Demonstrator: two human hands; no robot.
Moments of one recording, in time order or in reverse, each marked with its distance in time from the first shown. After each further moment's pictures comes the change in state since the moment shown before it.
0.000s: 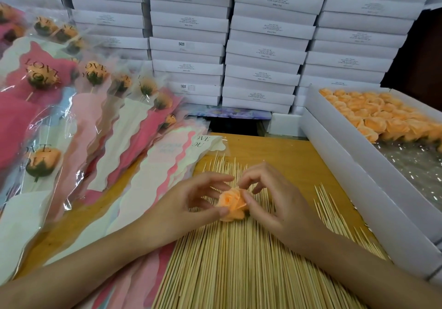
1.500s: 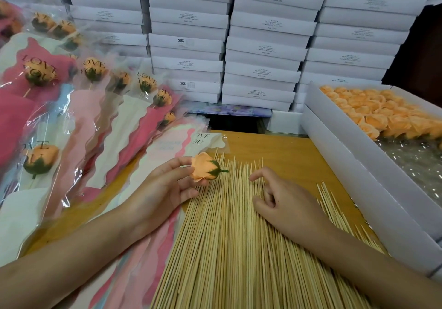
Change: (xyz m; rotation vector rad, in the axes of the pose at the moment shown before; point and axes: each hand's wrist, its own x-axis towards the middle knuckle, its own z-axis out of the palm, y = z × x) left_hand 0.015 -0.010 -0.016 -0.834 0.267 -0.276; right_hand -0.005 0.017 -0.001 -0.276 -0.161 0.456
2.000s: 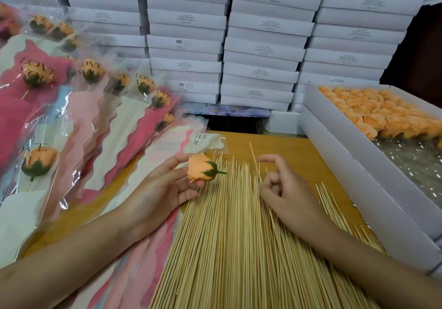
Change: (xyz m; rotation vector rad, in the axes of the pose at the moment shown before) left_hand 0.000 0.000 -0.004 0.012 -0.033 0.000; right_hand 0.003 0.001 -0.003 0.373 0.129 0.012
